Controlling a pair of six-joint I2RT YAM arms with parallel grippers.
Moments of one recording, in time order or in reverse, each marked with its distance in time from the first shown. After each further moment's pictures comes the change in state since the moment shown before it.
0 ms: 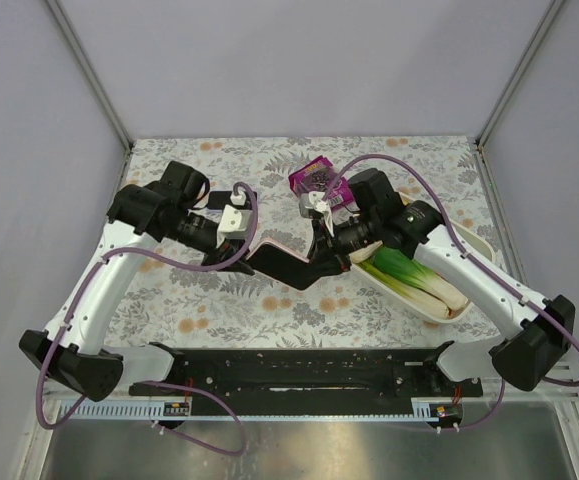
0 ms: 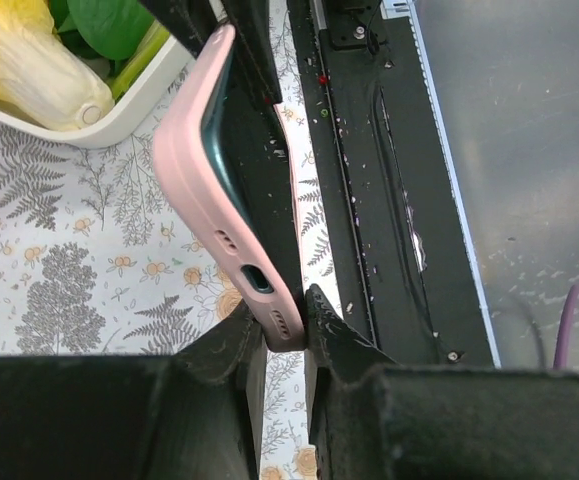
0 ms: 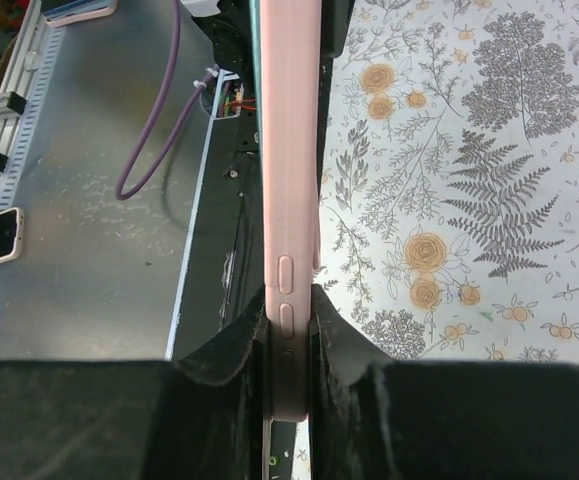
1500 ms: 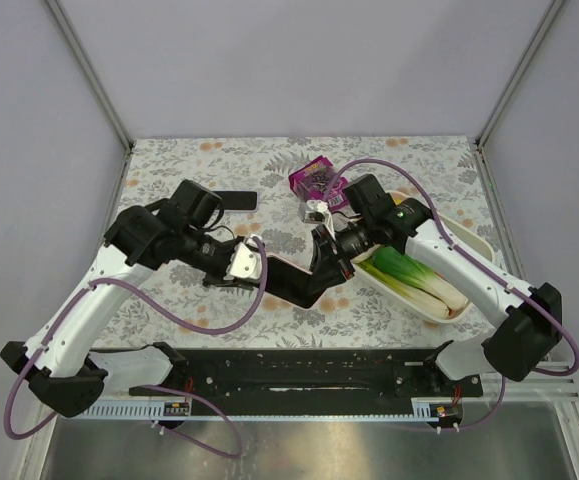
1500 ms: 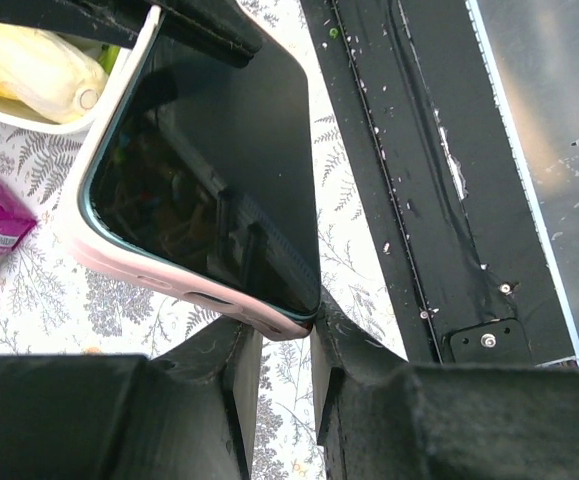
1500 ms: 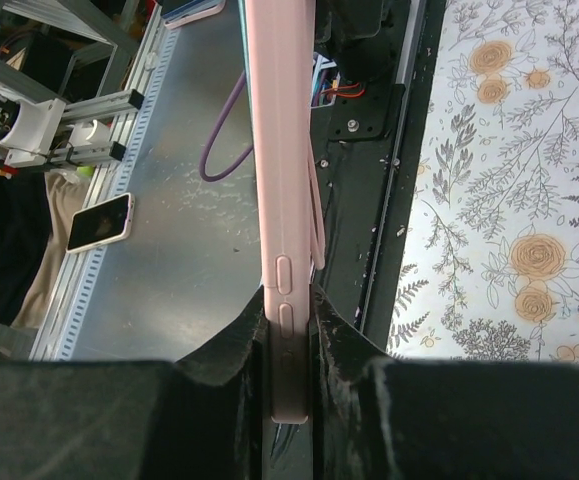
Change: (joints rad) left arm -0.240 -0.100 -0.014 0.036 -0.275 0.040; right arm -0.017 0.068 -0.012 -0.109 -0.225 -0.037
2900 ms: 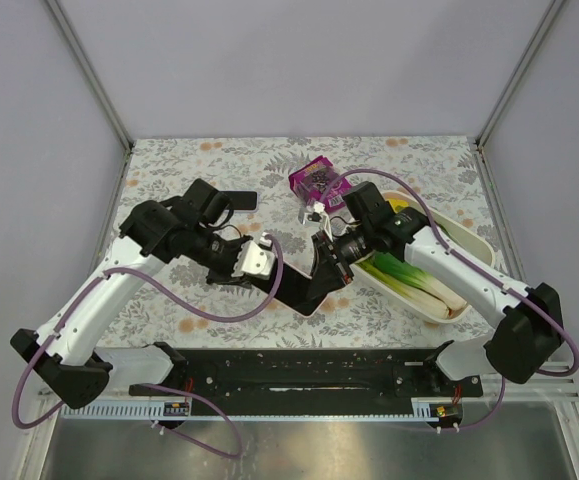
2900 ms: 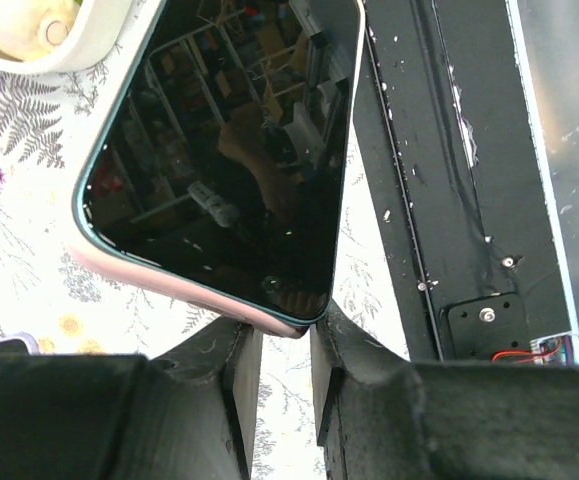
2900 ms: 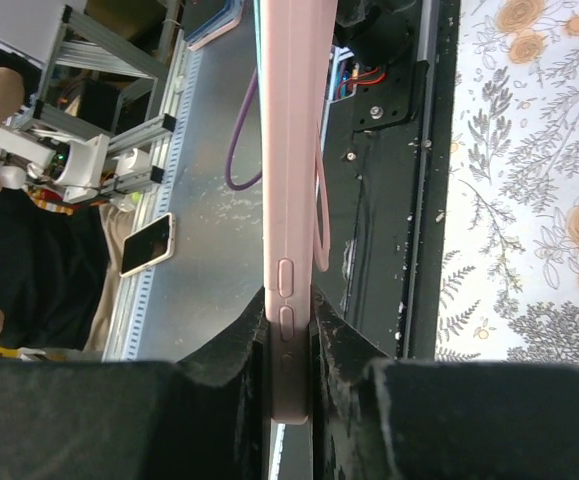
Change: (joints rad) left arm -0.003 0.050 -0.029 -0.002 -0.093 0.012; right arm 0.004 -0.014 -0.107 0.130 -0.020 0.227
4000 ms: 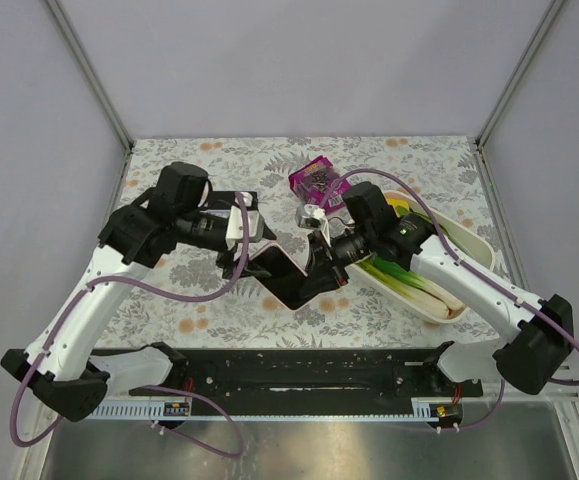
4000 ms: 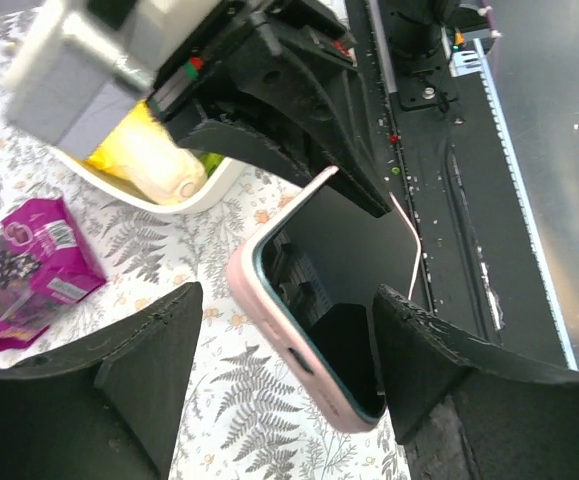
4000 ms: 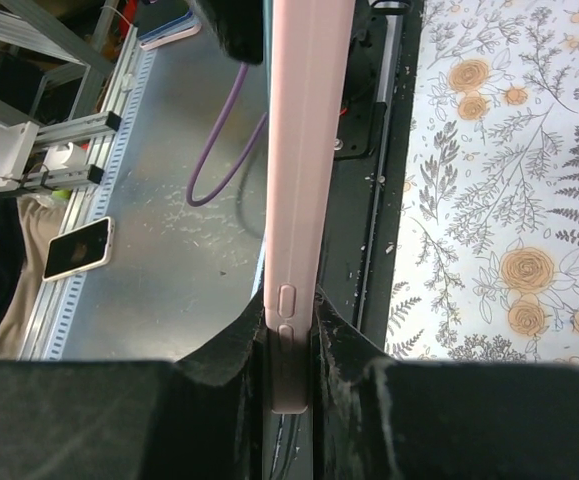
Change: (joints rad) left arm 0.082 -0.069 0.002 0.346 0.253 -0.311; right arm 0.051 -0.074 -0.006 0.111 0.108 -0.018
